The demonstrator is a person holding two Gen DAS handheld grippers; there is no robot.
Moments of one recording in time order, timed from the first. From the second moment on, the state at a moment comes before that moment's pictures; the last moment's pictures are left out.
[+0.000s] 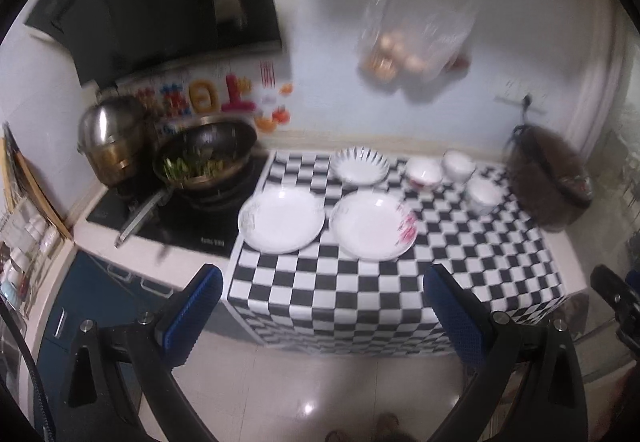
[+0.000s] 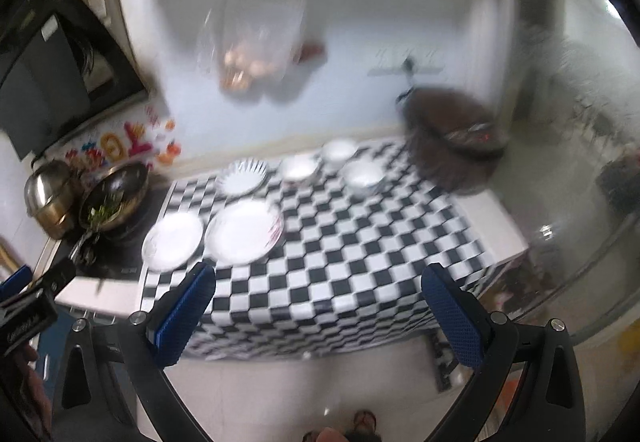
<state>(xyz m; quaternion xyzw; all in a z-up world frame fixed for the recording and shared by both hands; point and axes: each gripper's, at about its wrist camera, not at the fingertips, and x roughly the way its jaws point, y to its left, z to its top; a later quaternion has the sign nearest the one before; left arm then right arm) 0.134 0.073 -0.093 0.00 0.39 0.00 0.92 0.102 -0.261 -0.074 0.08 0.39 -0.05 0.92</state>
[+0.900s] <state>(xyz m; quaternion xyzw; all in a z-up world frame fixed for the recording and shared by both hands) 0.445 0.063 -0.379 -0.14 0.68 -0.01 0.72 0.545 -0.220 -0.429 0.12 0.71 0.13 0.68</state>
